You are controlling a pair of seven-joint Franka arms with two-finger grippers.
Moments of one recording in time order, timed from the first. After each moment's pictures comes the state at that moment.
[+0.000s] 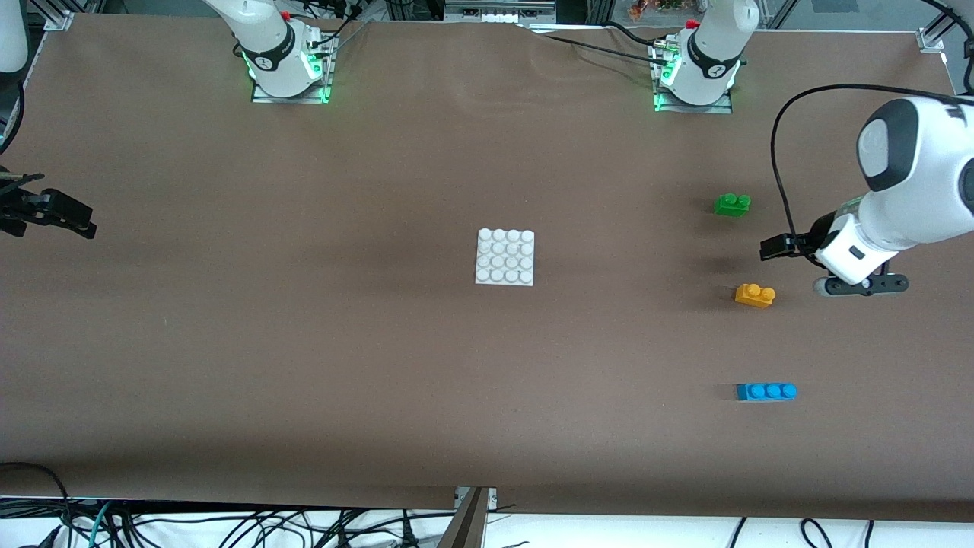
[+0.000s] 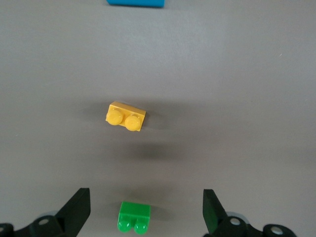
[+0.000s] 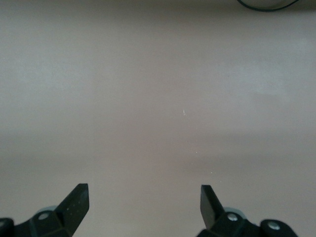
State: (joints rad) left arm 0.05 0.18 -0.01 -1.94 -0.03 1.97 0.00; right arm 0.01 0.14 -0.10 -1.53 -0.06 1.71 -0.09
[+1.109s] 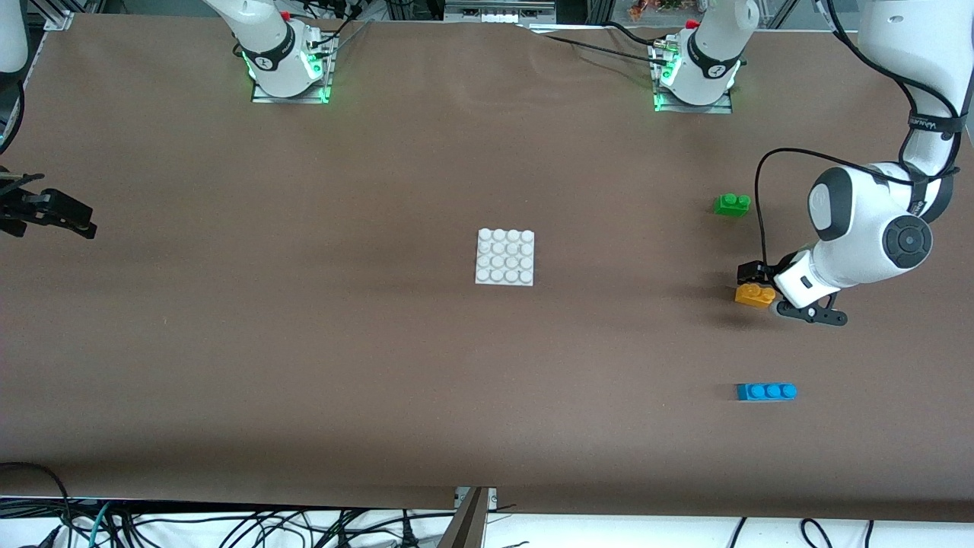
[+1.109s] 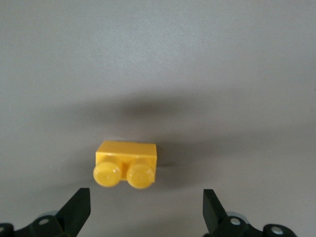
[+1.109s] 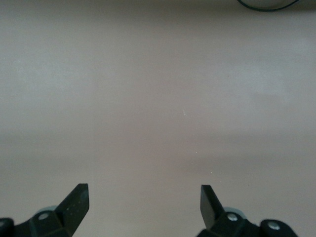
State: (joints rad) left arm 0.10 0.41 -0.01 -1.99 -0.03 2.27 0.27; right arm 0.01 0.14 -0.10 -1.53 -0.06 1.71 -0.09
